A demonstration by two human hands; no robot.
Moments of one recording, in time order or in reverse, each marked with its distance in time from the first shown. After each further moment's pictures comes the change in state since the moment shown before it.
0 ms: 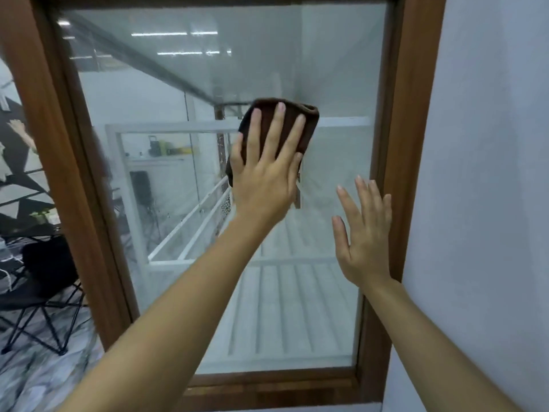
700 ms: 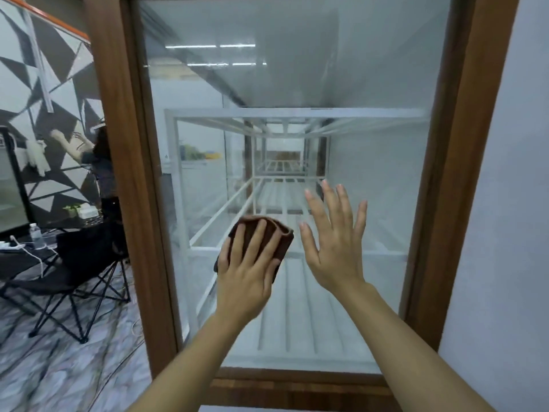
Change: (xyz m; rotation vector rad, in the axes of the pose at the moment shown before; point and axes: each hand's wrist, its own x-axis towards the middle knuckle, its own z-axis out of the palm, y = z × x) left_hand -0.198 -0.090 -0.010 -0.015 -0.174 0.048; right_hand -0.017 -0.094 0.062 0.000 -0.068 -0.070
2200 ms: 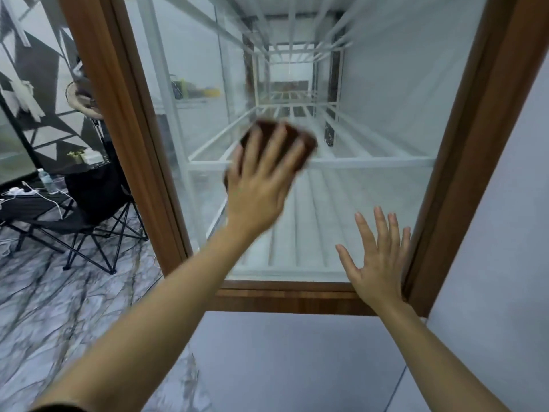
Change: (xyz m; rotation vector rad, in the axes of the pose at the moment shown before) left_hand -0.012 0.000 0.014 0.048 0.104 0.115; right_hand -0.216 0.043 0.010 -0.149 -0.190 0.184
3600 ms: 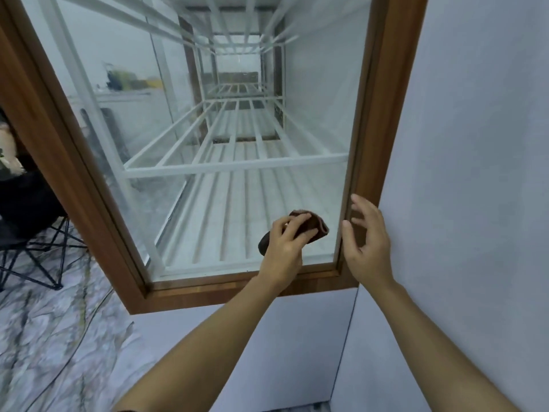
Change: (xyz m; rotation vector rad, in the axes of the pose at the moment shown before) left_hand -0.062 0.164 0.011 -0.693 -0.321 -0.078; right_hand 0.019 0.037 -0.116 0.627 -0.012 0.304
